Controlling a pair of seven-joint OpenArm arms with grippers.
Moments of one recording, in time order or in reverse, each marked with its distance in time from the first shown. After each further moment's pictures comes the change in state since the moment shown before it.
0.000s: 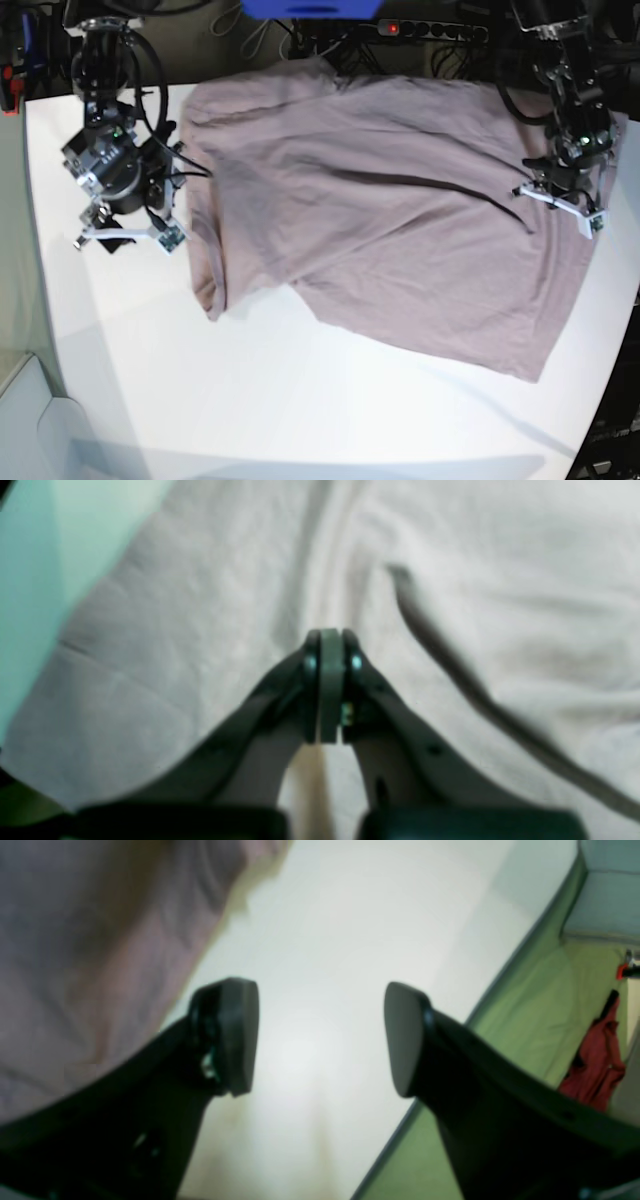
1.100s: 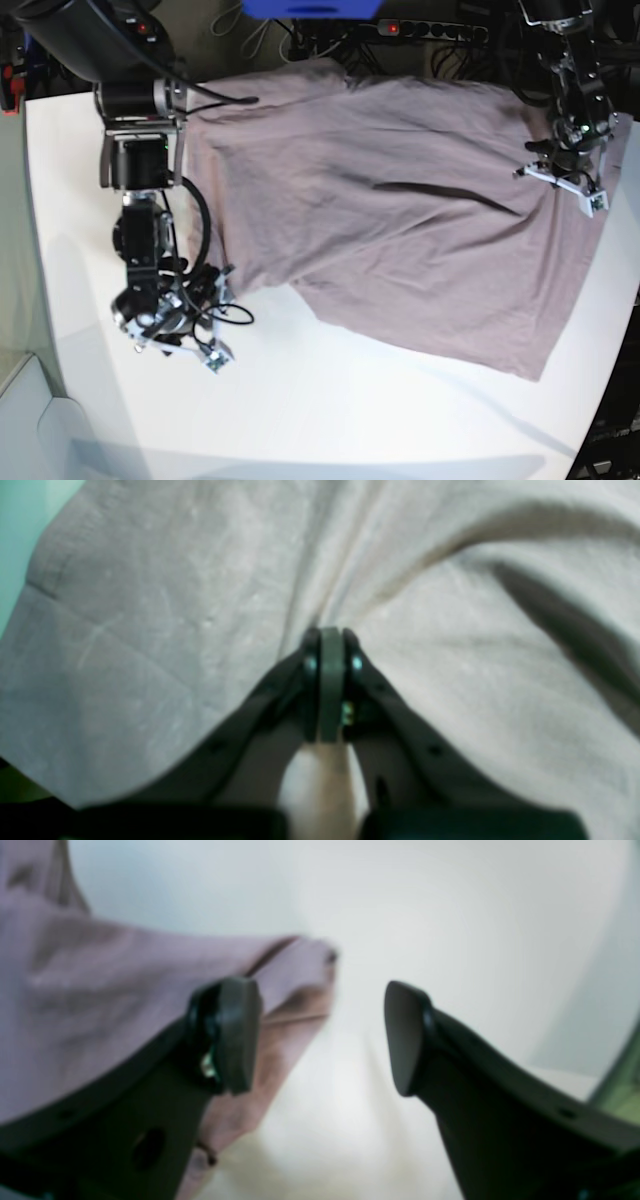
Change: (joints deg) left arm 2.3 -2.1 -0.3 -7.9 -0.5 -0.4 -5.2; right arm 33.5 -8.4 -0.1 -44.7 -0.2 0.0 4.2
